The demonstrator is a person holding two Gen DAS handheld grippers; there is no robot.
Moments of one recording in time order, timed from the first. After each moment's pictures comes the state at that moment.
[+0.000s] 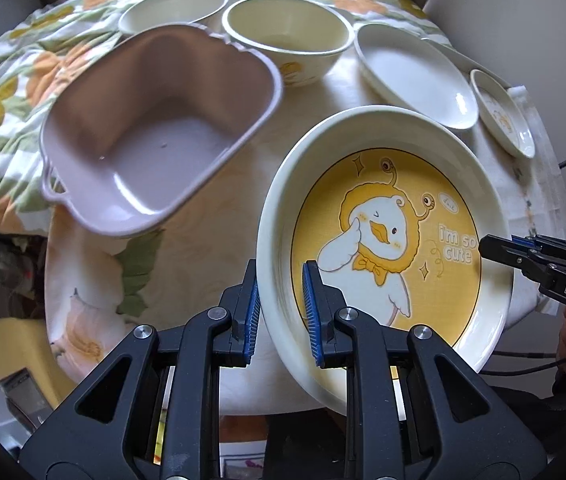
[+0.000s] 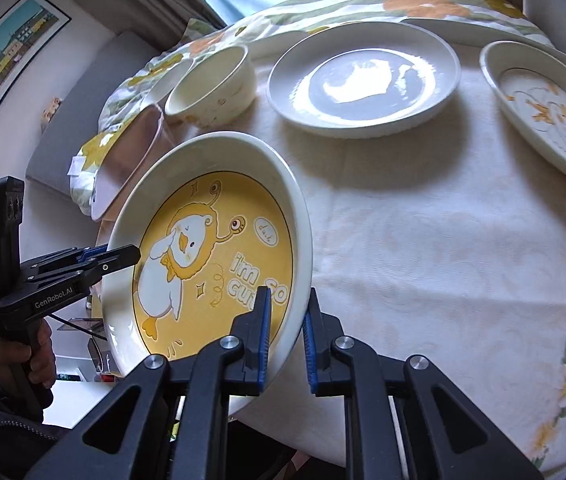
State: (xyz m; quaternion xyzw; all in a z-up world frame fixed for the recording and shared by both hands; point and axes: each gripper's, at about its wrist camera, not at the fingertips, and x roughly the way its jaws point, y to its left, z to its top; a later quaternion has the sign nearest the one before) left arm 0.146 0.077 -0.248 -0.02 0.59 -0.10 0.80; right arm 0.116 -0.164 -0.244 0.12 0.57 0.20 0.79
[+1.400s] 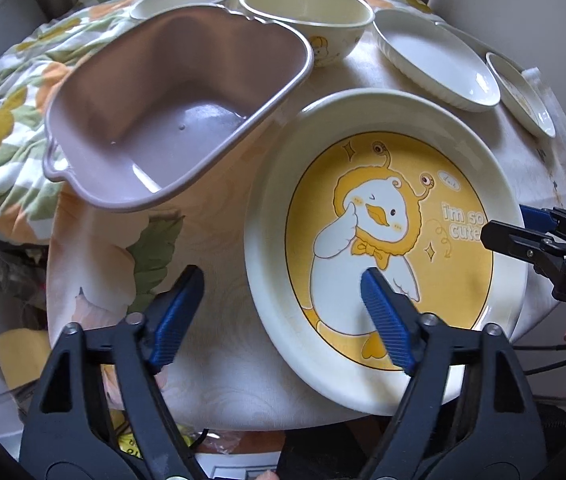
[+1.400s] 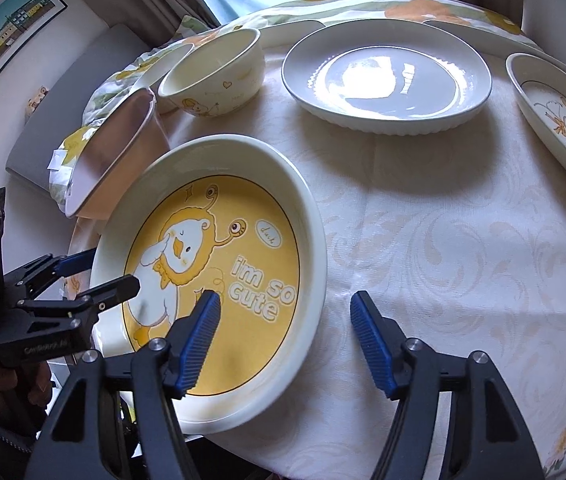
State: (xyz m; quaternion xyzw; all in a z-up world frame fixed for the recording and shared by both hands) left arm 0.135 0.085 -0.270 0.01 0.56 -0.08 0.82; right arm 0.121 -0.129 -0.261 0.09 0.56 0.17 0.81
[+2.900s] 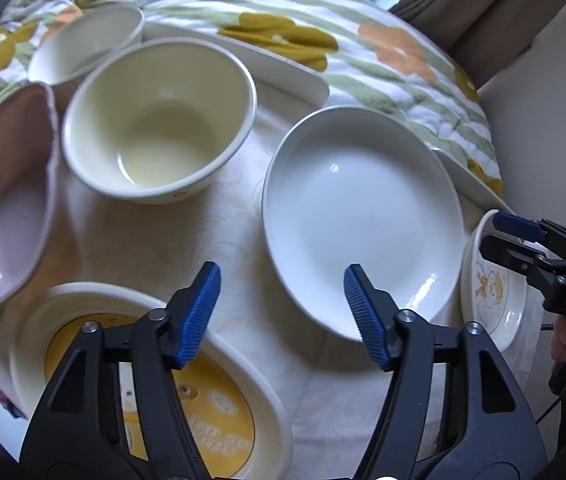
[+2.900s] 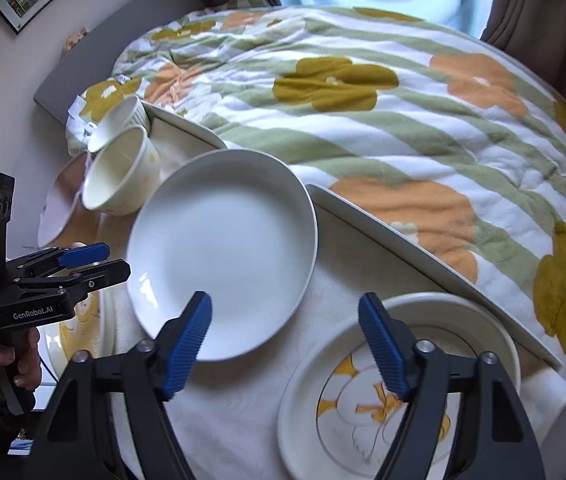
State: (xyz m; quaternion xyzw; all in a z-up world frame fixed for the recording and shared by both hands) left arm 0.275 -0.048 -0.256 -0.17 0.57 0.02 0.80; right arm 0.327 -0.260 -0.222 -0.06 0.57 0.30 0.76
